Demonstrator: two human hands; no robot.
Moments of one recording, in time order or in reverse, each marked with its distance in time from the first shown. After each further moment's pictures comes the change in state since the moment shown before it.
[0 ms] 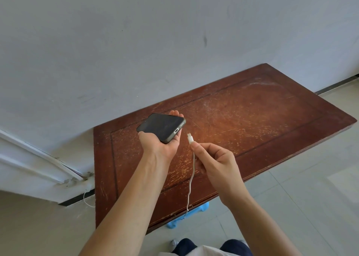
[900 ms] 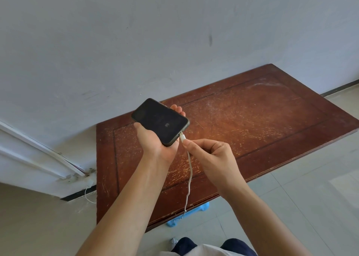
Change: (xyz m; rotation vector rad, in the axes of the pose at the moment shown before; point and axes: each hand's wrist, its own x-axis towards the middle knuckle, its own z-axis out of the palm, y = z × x) left_hand -0.009 0.007 -0.005 0.279 -0.166 0.114; right_hand 0.009 -0.017 0.012 -0.142 -0.032 -0.030
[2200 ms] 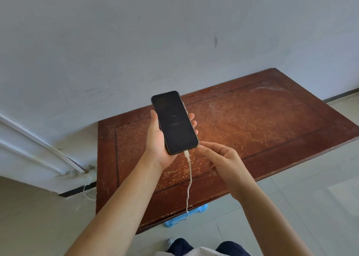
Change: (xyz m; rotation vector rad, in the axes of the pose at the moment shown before) left_hand 0.020 -0.002 -0.031 0.191 -0.252 -0.195; right_hand 0.013 0.025 -0.023 0.019 -0.101 0.227
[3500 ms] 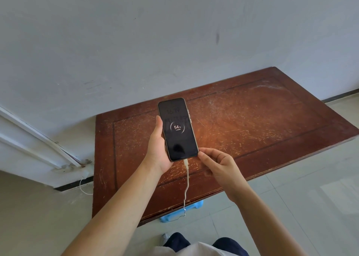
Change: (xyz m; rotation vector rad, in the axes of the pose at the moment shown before) left_hand -0.006 -0.022 -0.026 0.104 0.201 -0.065; right_hand 0.010 0.051 -0.007 0.055 -0.036 -0.032
